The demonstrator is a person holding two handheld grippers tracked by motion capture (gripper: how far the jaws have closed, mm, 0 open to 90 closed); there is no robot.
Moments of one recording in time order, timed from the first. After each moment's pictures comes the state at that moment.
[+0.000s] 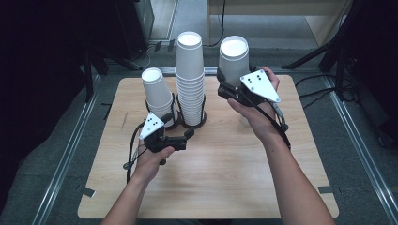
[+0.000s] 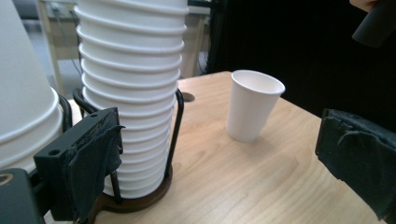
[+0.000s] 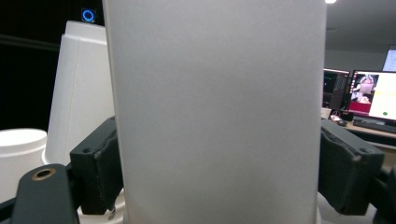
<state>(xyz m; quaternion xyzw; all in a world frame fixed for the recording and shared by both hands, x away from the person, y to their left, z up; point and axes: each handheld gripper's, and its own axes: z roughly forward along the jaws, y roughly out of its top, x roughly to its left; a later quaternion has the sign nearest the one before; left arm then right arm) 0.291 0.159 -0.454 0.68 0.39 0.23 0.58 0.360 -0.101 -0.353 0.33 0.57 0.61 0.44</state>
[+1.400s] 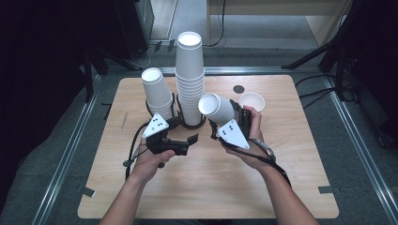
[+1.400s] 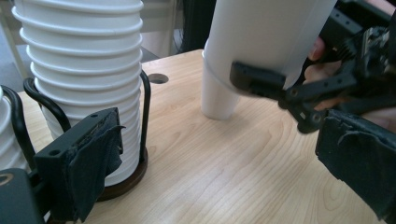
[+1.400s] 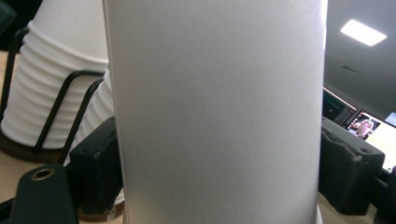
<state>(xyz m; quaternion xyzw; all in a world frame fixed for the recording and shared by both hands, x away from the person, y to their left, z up) 0.287 0.153 -0.447 0.72 0.36 0.18 0.56 0.319 -0.085 -0.469 0.19 0.68 0.49 0.52</state>
